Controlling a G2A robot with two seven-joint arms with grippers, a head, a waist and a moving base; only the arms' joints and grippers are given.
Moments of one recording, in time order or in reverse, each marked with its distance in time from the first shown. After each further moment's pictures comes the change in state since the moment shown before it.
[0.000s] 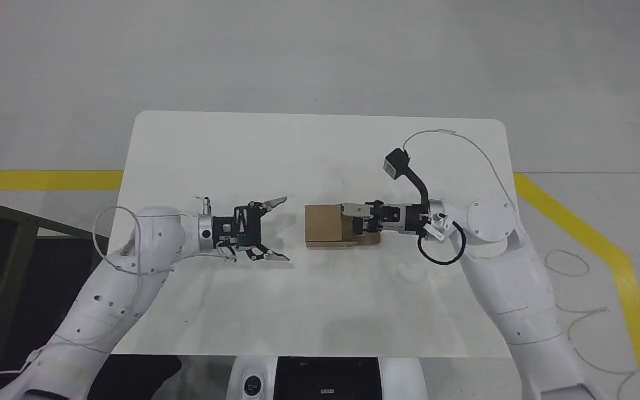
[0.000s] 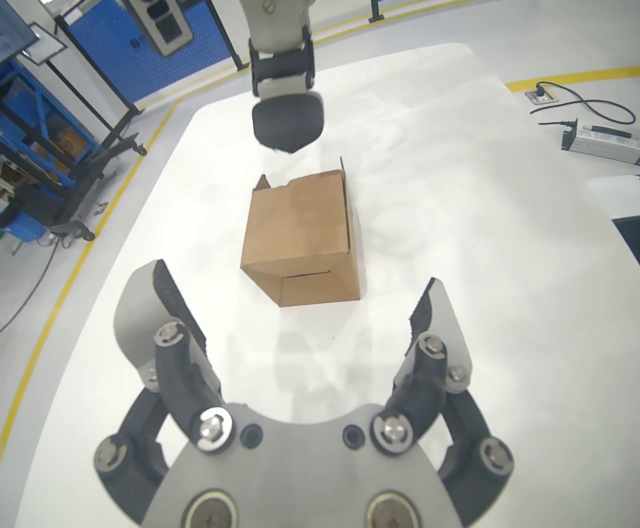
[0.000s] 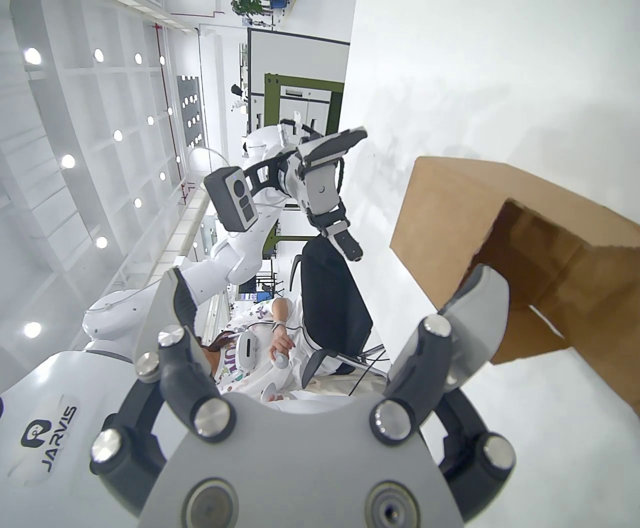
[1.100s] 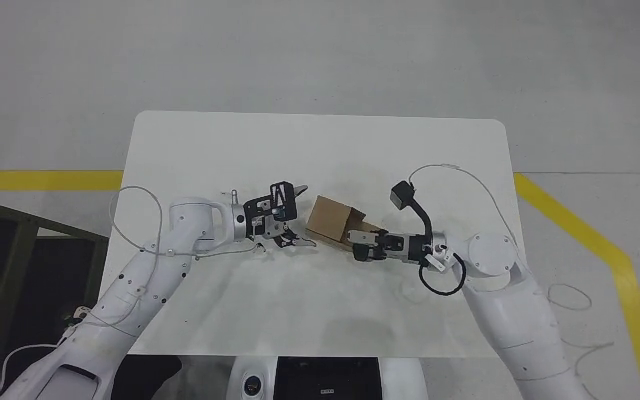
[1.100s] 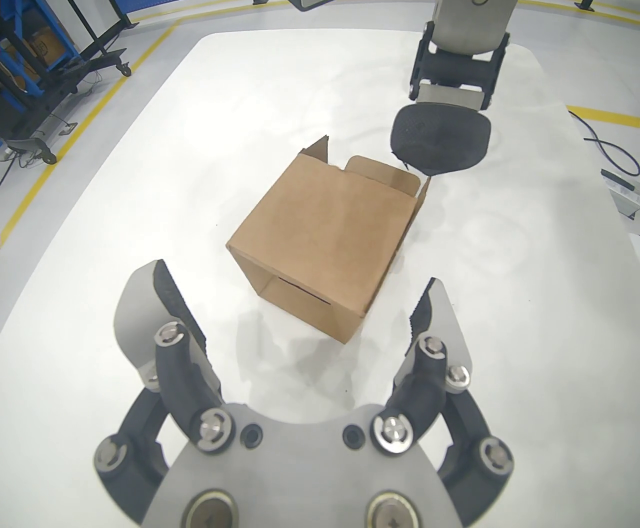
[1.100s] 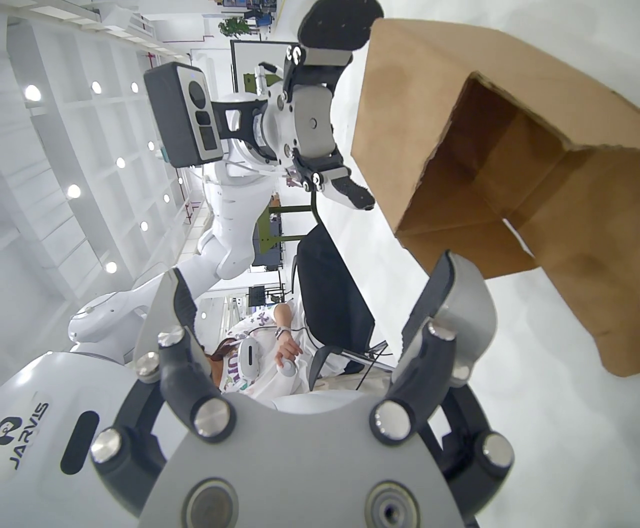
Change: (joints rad) left arm -0.121 -0.088 0.142 0.060 -0.379 0.053 -0.436; right arm -0.173 0.034 0.032 -0.075 -0.021 -0.021 -0.072
